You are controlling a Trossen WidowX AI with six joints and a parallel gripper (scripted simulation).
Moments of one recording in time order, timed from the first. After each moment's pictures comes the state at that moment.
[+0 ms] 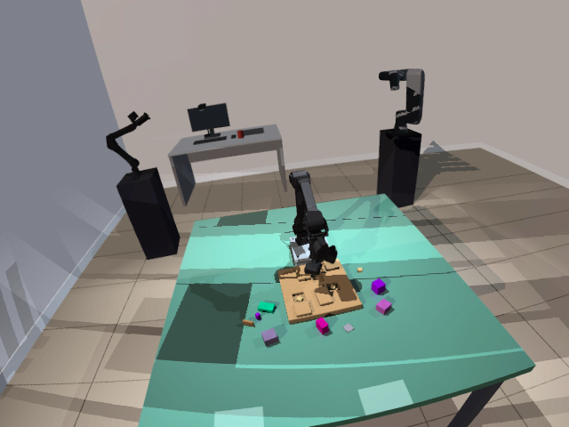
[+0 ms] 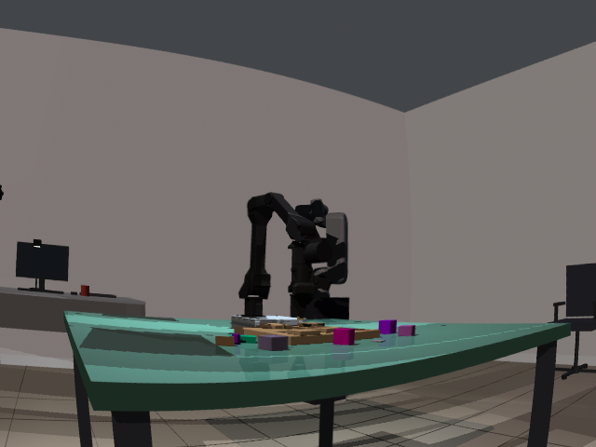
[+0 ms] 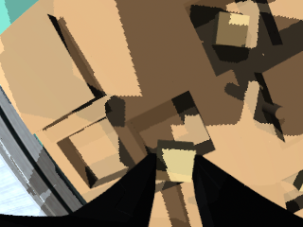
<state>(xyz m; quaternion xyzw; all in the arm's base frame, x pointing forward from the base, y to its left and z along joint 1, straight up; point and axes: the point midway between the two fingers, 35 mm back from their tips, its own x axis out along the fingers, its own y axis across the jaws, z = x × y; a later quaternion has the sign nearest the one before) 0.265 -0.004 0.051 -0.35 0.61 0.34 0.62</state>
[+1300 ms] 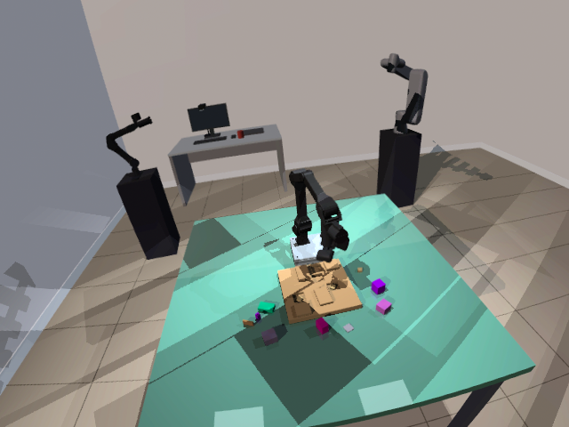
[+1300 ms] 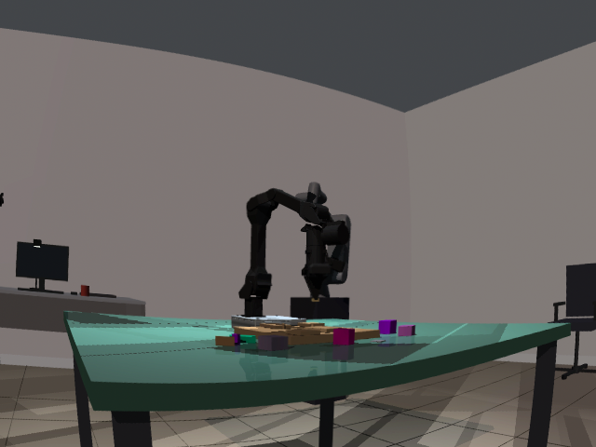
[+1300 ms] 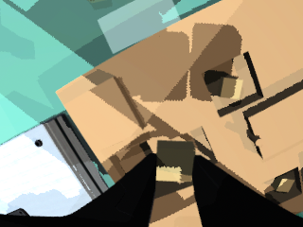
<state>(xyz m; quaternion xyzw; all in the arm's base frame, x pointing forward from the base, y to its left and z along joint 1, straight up) 0.266 0.048 0.106 -0.35 0.61 0.35 0.62</state>
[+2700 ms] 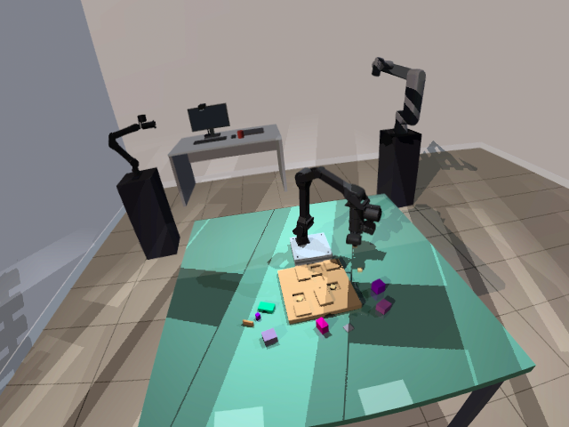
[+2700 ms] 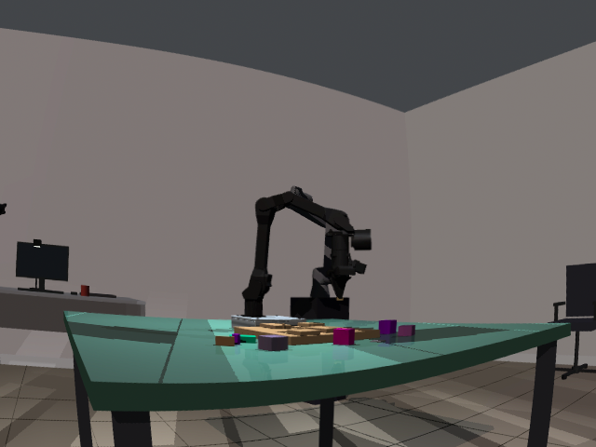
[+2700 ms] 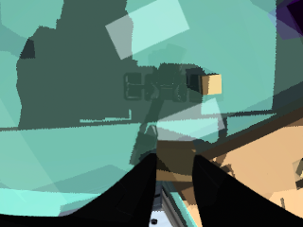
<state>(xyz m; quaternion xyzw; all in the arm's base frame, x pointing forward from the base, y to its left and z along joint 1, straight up) 0.209 0.197 0.108 -0.35 0.61 0.35 0.62</state>
